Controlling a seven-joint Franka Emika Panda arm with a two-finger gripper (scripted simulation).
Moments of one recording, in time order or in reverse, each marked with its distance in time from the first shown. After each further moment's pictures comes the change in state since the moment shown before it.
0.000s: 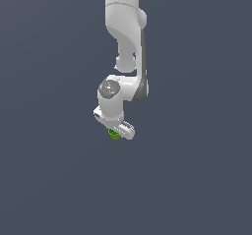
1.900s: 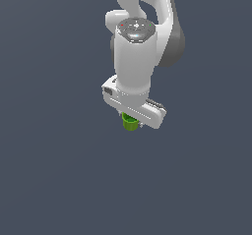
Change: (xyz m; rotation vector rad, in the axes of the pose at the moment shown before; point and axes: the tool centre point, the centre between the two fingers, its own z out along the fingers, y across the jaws) arm 0.004 -0.089 -0.189 -0.001 0.001 0.001
